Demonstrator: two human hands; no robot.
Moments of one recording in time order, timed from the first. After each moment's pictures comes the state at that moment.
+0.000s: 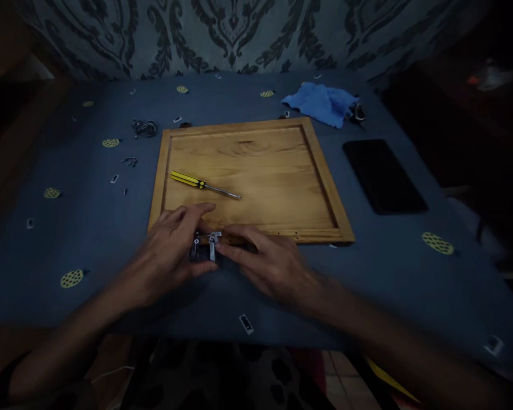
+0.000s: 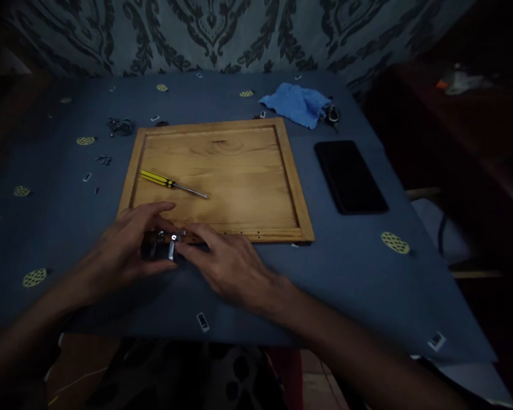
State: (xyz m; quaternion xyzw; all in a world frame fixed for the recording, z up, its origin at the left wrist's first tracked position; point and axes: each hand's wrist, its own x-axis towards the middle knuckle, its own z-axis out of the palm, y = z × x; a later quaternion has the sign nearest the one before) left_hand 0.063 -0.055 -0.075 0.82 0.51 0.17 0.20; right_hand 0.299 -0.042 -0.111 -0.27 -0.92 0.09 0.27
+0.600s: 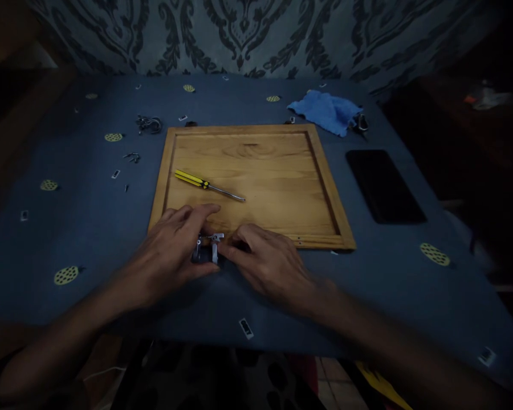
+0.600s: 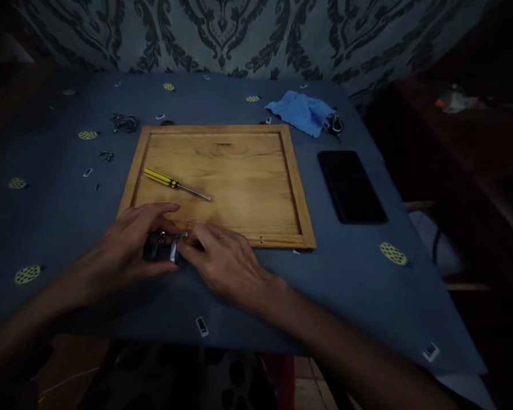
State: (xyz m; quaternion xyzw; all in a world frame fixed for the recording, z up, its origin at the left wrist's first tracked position) left_hand 0.062 -0.054 -0.078 0.82 0.49 0.19 0.21; right_hand 0.288 -0.036 -0.104 -0.27 -0.93 0.05 0.23
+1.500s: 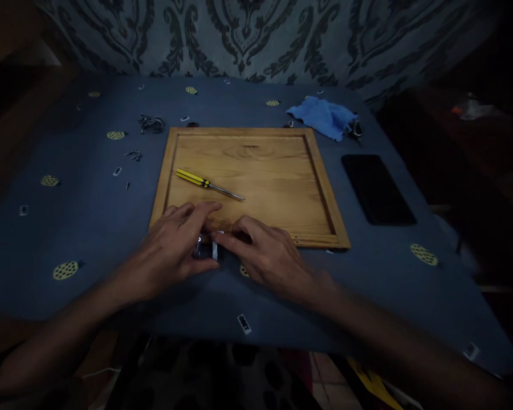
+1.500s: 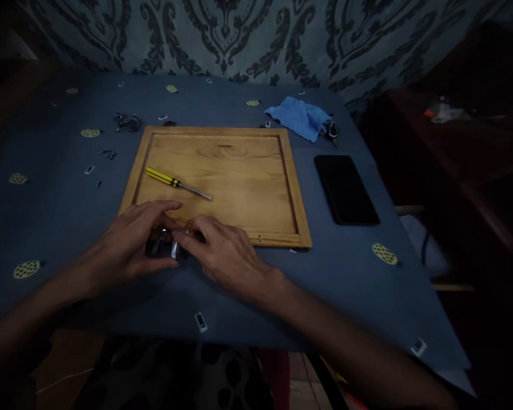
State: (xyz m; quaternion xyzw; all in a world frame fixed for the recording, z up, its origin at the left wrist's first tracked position) left_hand 0.063 -0.053 -0.076 0.83 0.50 0.18 0.19; right_hand 0.289 -0.030 -0.102 -0.25 -0.93 0.02 0.25
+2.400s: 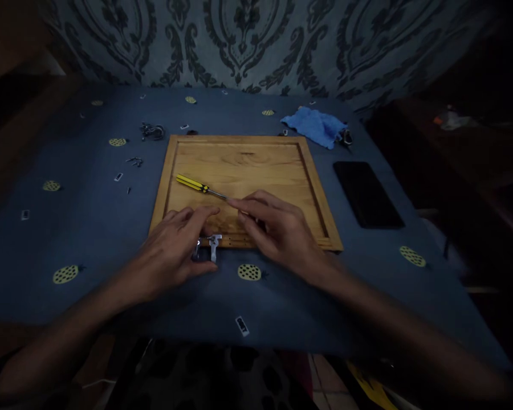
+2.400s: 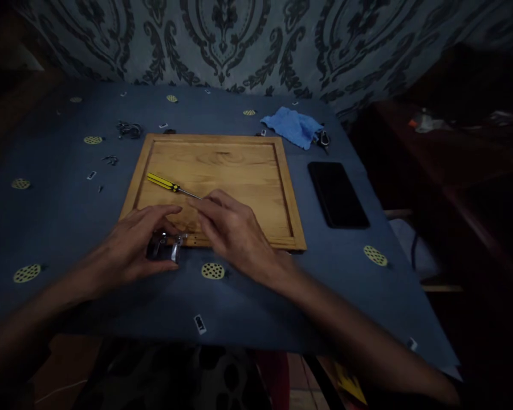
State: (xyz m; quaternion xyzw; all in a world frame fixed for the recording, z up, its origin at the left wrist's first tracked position) left_hand 0.063 -0.054 -0.075 0.82 0.50 0.18 0.21; right_hand 0.293 0.000 -0.086 -0.29 -0.85 0.21 0.38
